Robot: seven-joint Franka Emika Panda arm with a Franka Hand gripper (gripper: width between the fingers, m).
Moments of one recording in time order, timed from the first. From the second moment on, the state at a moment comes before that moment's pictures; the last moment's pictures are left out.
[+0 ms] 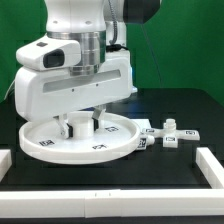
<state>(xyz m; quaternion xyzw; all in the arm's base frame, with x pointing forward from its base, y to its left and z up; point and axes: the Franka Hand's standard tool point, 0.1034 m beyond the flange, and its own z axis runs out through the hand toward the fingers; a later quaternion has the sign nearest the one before) 0.557 -0.073 0.075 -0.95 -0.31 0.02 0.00</state>
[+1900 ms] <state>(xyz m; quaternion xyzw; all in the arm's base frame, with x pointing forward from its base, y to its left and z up) 0.592 0.035 0.027 -0.96 -0.27 -0.05 -0.01</state>
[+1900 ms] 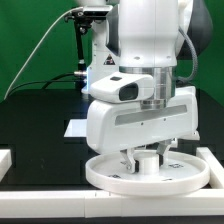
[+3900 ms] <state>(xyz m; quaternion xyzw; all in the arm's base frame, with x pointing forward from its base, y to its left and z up) 0.575 0.036 0.024 -0.97 -0.23 -0.10 -0.02</state>
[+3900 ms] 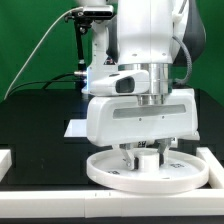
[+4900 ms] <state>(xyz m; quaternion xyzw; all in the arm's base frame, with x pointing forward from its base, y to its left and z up) 0.565 0.040 0.023 -0.97 -0.22 -0.11 -0.03</state>
